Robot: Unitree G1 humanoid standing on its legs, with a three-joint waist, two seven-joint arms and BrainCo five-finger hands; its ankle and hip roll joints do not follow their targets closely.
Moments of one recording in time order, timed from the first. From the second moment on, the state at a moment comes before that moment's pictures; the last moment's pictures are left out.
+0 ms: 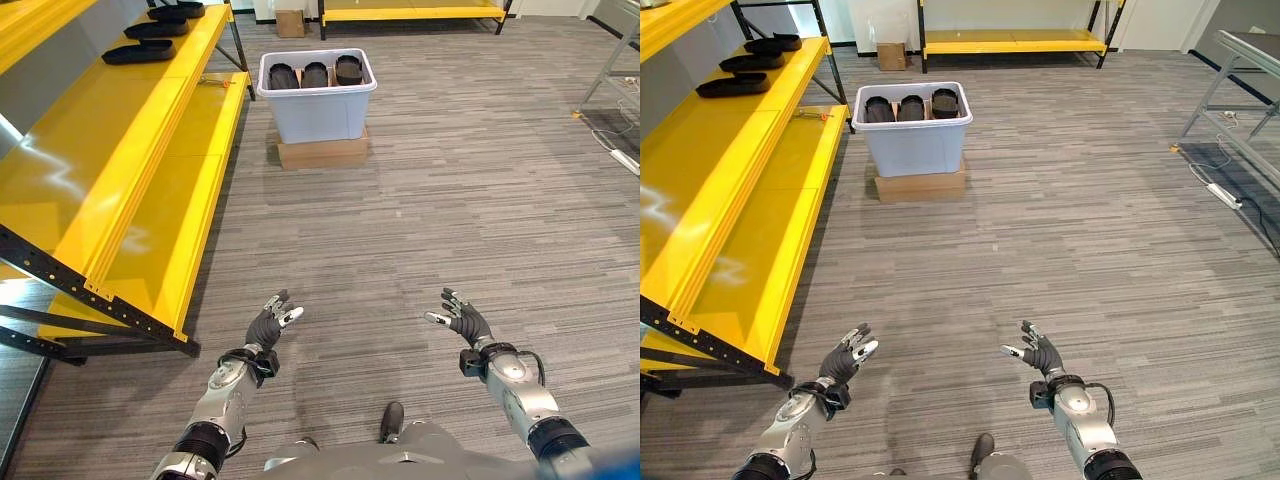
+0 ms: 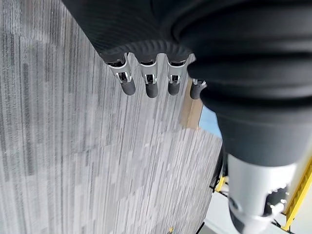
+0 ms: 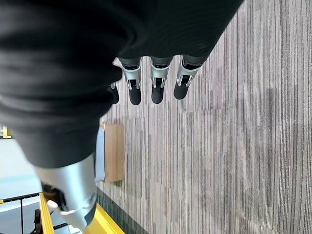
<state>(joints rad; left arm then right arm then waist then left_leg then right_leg) -0.03 0.28 -0.20 0.62 -0.62 -0.09 -0.17 -0.04 -0.36 0.28 0.54 0.41 -0.05 -0.01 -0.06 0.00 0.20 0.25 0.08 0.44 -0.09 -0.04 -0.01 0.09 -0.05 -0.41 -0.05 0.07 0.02</state>
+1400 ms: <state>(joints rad) -0.06 0.21 -0.21 0.69 -0.72 0.02 -0.17 -0.04 -0.40 0.19 0.51 0.29 -0.11 -0.22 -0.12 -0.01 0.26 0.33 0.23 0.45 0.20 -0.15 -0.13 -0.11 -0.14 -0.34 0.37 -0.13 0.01</state>
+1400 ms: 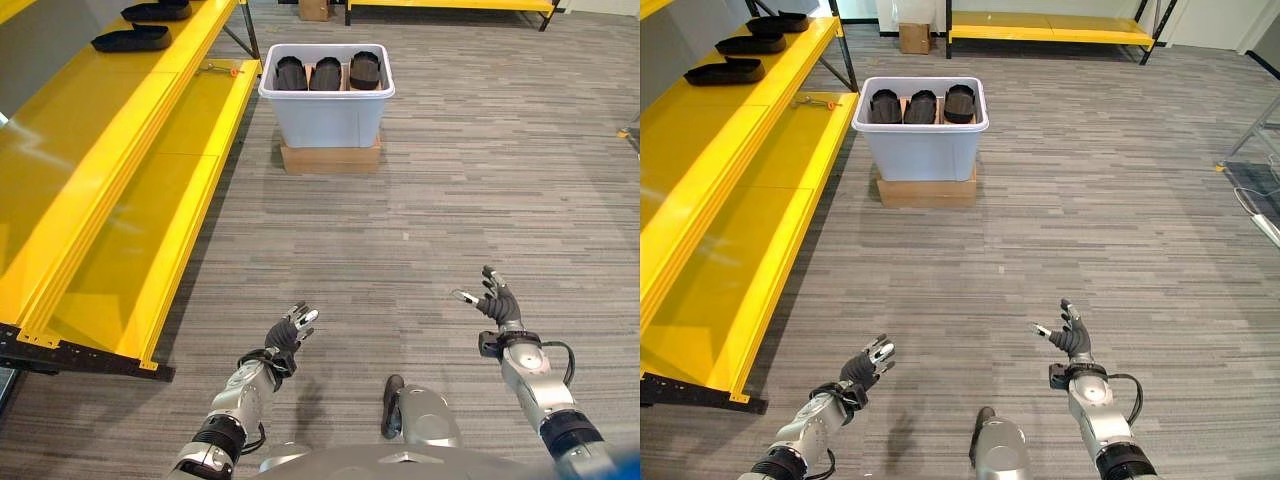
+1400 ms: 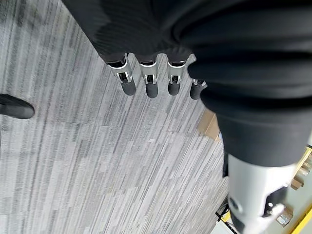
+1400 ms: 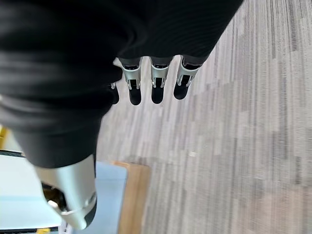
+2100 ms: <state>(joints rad) -0.05 0.20 -0.17 0.76 -0.80 -0.05 -0.07 0.06 -0.40 0.25 0.58 0.29 -0.03 -0.12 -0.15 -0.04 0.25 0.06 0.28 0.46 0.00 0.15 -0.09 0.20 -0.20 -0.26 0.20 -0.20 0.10</state>
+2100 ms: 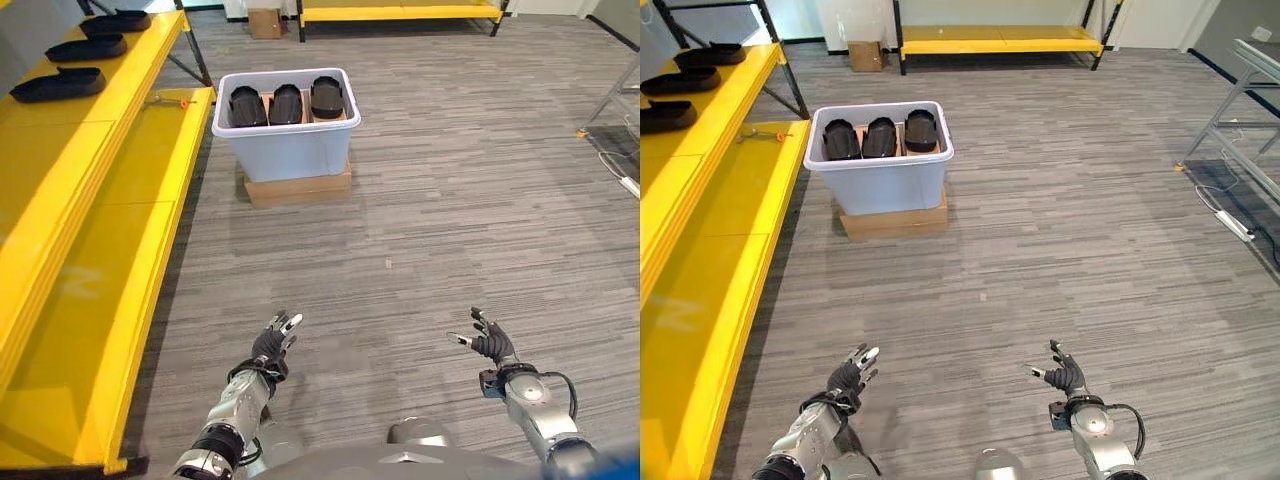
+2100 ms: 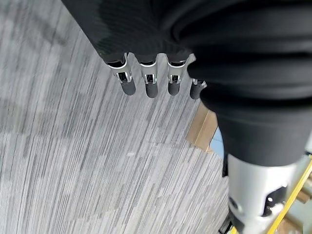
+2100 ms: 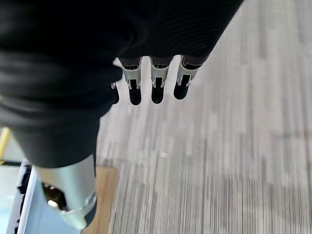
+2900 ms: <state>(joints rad) -0.13 0.27 -0.25 0.65 -0.67 -0.01 -0.04 0.02 -0.33 0.25 0.50 0.29 -0.07 -0.10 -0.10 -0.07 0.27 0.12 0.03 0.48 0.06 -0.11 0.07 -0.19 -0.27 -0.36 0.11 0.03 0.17</state>
